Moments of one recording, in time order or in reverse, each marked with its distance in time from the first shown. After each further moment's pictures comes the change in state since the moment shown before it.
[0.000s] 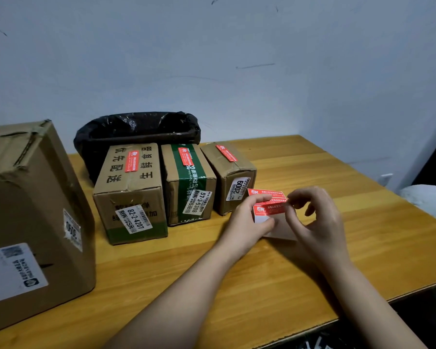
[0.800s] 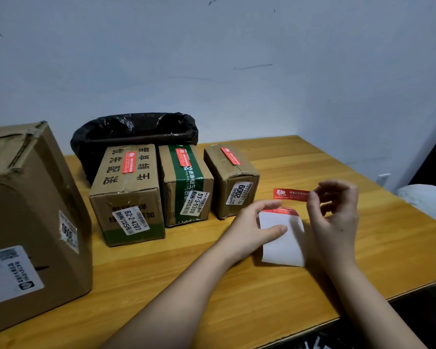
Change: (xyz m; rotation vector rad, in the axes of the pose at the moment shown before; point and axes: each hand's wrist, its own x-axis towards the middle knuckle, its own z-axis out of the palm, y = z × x) left_hand -0.009 0.013 -0.003 0.013 -0.197 -0.026; right_hand 0.002 -0.001 -0.005 0.188 0.277 0.278
